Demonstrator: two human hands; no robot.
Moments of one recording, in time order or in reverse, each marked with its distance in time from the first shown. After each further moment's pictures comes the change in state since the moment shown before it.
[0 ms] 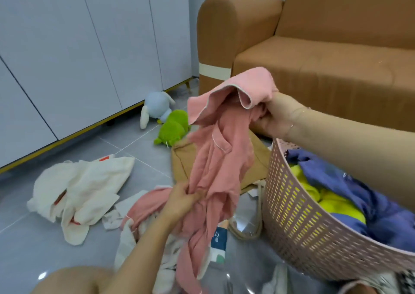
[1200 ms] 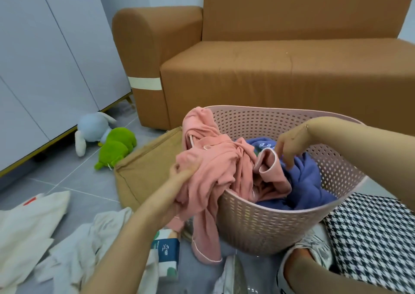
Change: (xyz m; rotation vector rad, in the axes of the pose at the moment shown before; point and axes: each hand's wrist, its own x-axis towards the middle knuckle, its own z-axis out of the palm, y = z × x) left_hand -0.021 0.111 0.114 -0.337 -0.330 -0.197; right_hand -0.055 -0.030 -0.230 -1.661 -0.388 0.531
